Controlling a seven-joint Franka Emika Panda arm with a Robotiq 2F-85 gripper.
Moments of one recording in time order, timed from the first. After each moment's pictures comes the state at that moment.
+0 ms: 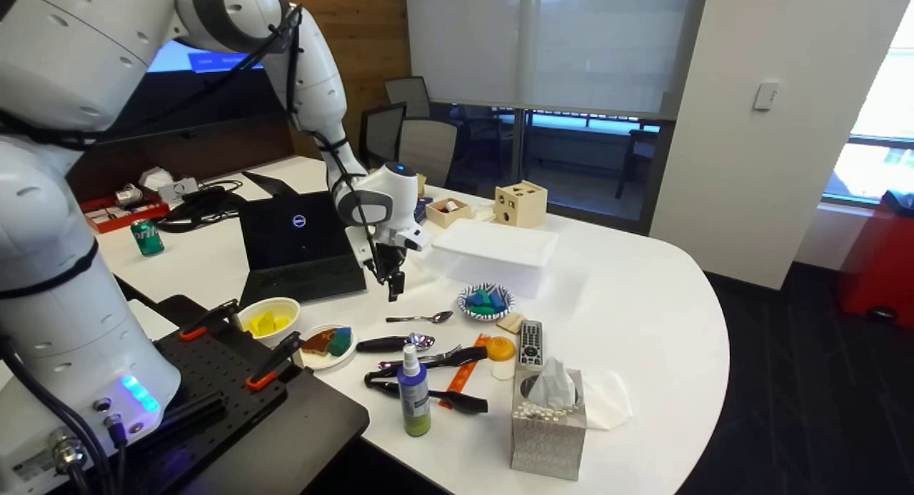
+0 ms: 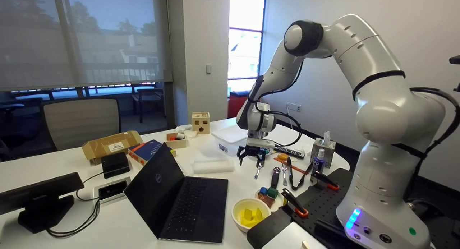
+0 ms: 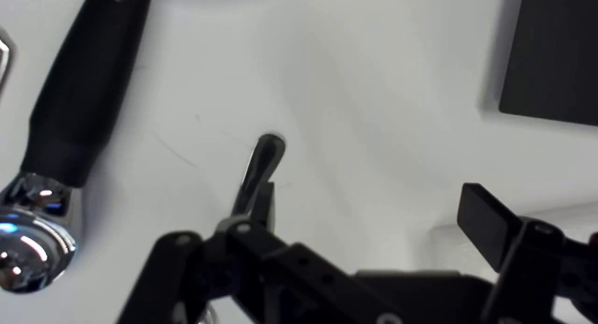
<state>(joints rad) -0.15 0.77 0.04 -2.09 0.50 2.78 -0.03</state>
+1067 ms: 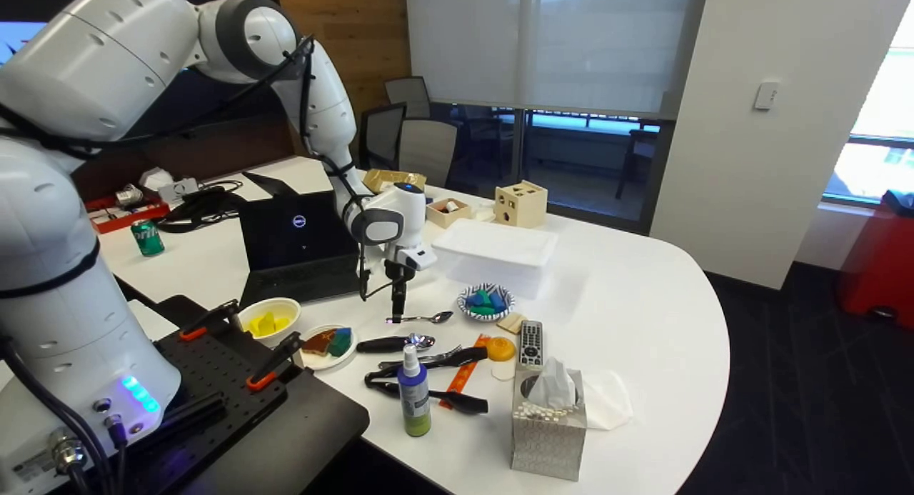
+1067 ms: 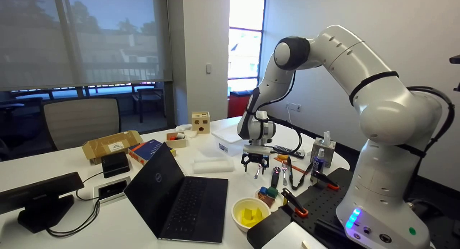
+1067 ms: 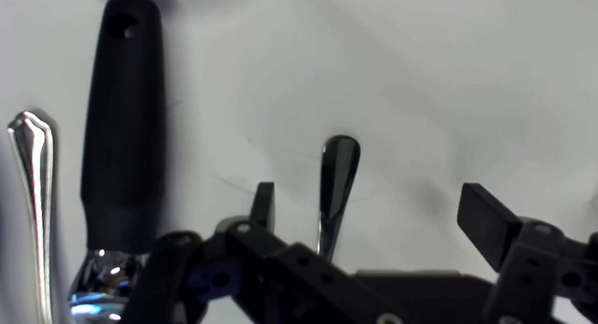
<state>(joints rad) -0.06 0.91 -0.08 -1.99 0.41 2.74 0.38</state>
